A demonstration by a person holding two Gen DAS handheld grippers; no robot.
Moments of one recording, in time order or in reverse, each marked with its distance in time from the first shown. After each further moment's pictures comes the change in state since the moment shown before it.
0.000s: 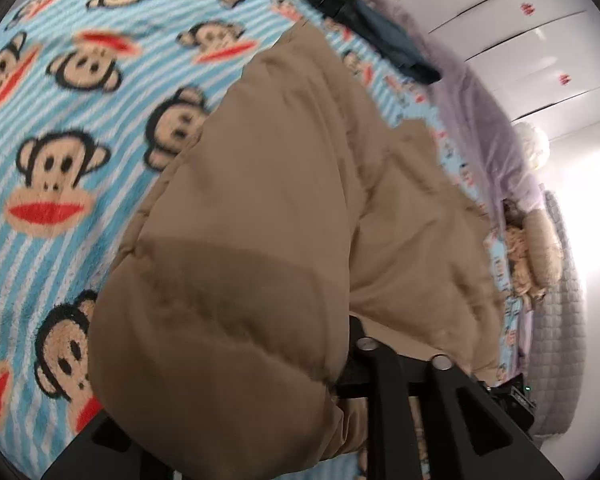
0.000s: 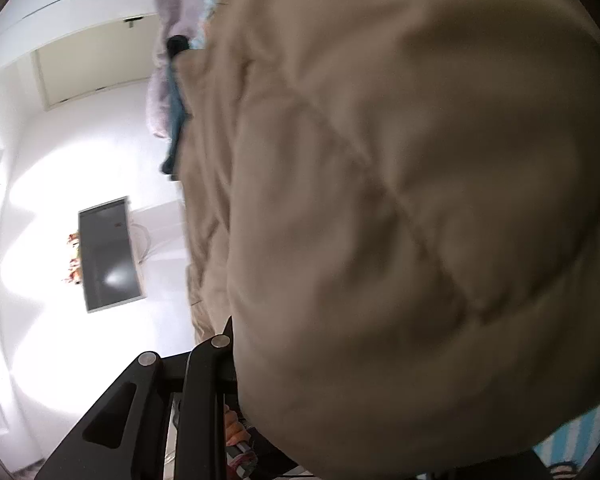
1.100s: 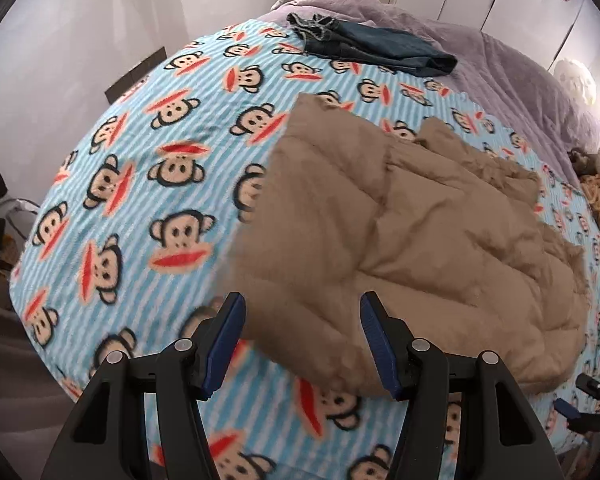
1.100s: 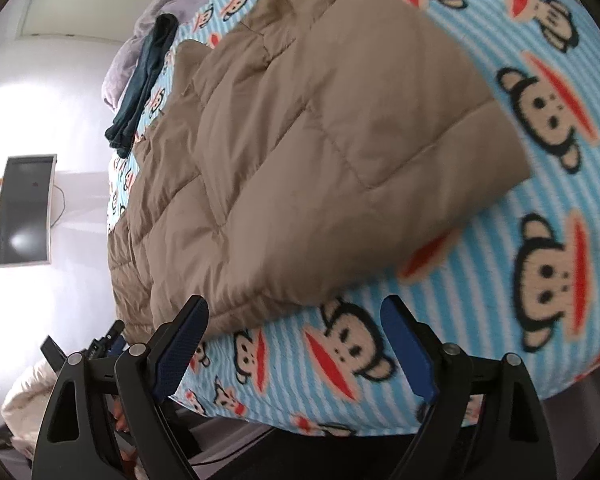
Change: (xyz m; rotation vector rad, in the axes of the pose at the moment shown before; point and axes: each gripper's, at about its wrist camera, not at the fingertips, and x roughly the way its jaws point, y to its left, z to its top) left arm -0.086 -0.064 -0.039 0.238 -0.160 0.406; right arm -0.091 0.067 -0.039 -0.251 -0.051 -0.360
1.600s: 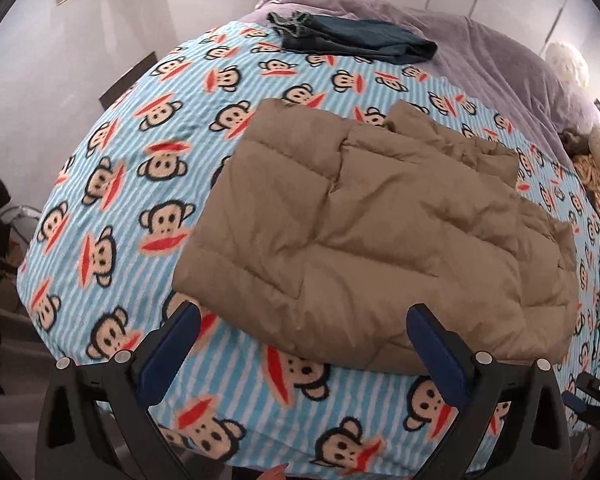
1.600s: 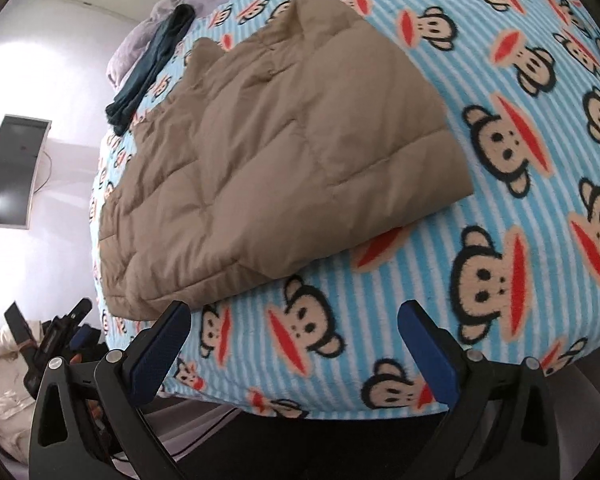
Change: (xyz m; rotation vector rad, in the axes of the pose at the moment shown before) left arm -0.020 -0.038 -0.009 0.065 0.029 0.032; right arm -0.030 0.005 -0.010 -0.116 -0.008 -0.097
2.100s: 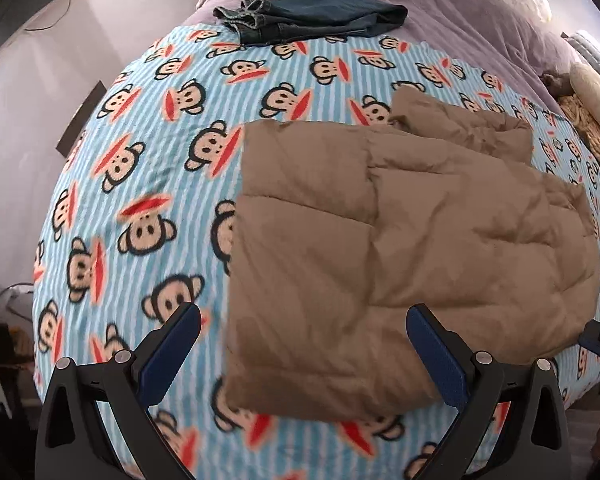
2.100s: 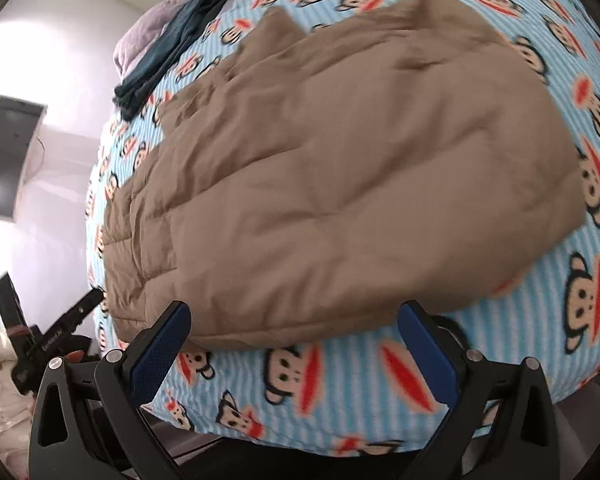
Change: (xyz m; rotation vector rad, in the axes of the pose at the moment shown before) left arm 0.056 0.034 0.073 0.225 0.079 -0.042; right arm 0.064 0.117 0.016 -0.067 -0.023 -0.112
